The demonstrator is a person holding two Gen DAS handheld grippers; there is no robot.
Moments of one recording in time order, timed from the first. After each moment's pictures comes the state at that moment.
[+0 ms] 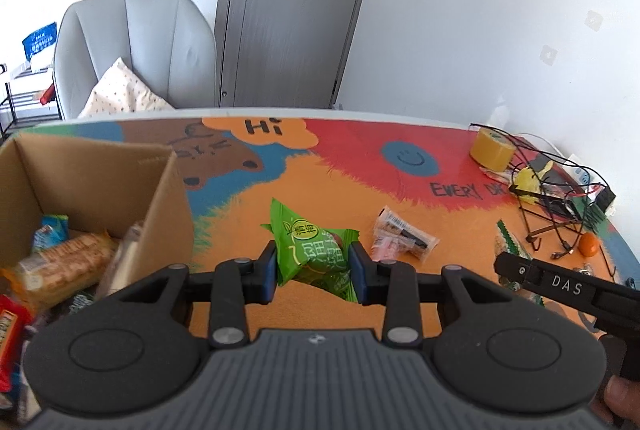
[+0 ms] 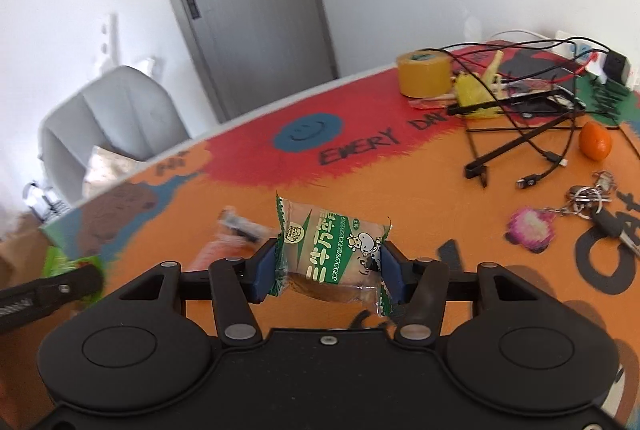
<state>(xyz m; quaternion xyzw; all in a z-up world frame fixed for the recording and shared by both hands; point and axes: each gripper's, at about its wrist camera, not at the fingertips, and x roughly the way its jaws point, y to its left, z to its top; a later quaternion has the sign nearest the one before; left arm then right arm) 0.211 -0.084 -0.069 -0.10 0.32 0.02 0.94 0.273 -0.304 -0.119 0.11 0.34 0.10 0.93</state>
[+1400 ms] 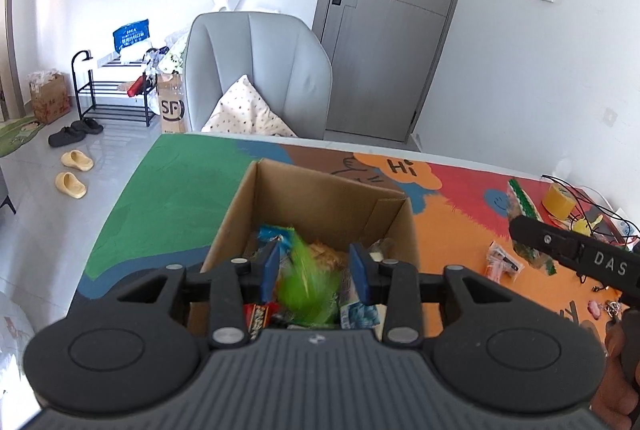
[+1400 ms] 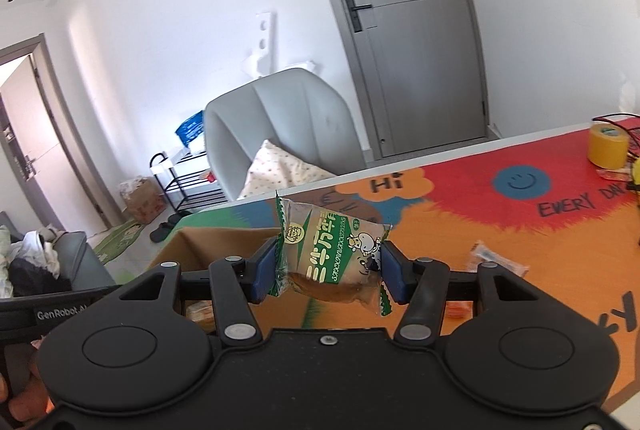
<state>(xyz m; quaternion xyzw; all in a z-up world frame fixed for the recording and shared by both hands) 0.111 0.047 -0.012 -0.14 0.31 0.13 0.93 0.219 -0.179 -0.040 0.08 0.28 0.30 0.91</state>
